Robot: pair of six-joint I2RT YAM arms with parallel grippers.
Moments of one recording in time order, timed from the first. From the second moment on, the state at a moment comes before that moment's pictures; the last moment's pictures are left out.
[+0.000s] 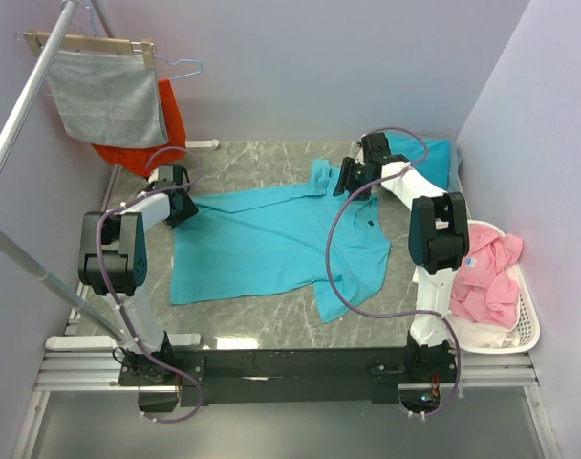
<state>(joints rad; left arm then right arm) -0.02 1.86 1.16 -0.28 -0.23 -0.62 0.18 2.10 1.65 -0.52 -0.25 0.39</state>
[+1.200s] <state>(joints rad) -0.02 1.88 1.19 -0.29 -0.19 -0.62 0.18 2.13 1.65 -0.52 -0.25 0.38</state>
